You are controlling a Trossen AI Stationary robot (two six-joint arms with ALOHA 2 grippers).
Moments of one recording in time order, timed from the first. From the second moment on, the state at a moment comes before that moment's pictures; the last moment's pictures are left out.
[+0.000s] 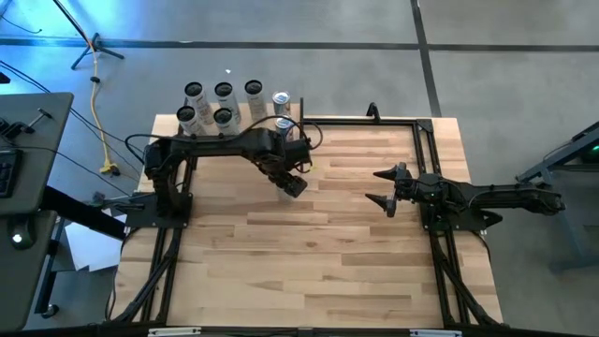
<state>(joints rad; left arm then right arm) 0.16 1.86 1.69 -1.19 0.01 -0.68 -0.07 0.33 0.01 0.04 0.24 0.21</state>
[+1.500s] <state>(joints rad) 0.10 1.86 1.69 -1.20 0.03 0.16 -0.07 0.33 0.01 0.04 0.24 0.21</state>
